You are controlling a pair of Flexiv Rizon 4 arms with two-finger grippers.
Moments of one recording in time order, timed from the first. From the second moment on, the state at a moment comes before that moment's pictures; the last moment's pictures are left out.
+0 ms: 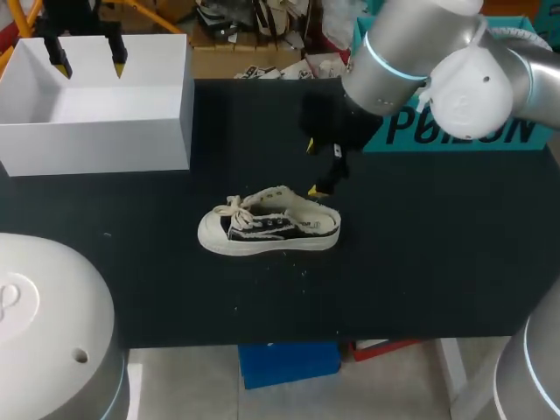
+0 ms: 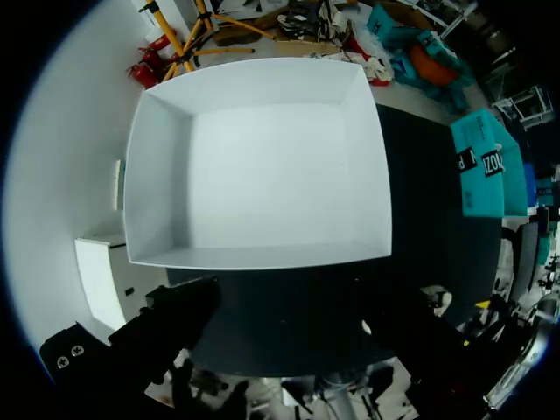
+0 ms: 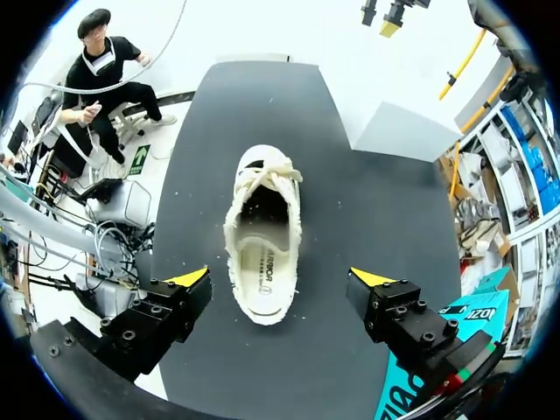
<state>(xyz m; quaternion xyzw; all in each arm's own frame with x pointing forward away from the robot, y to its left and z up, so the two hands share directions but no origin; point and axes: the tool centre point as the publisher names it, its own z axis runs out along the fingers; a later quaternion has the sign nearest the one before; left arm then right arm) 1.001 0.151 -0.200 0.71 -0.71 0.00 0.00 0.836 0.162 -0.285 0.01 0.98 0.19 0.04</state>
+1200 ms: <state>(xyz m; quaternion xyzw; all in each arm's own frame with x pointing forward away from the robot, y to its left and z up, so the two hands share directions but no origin) 1.001 0.151 -0.200 0.71 -0.71 0.00 0.00 0.828 0.162 -0.295 0.02 0.98 0.20 0.04</state>
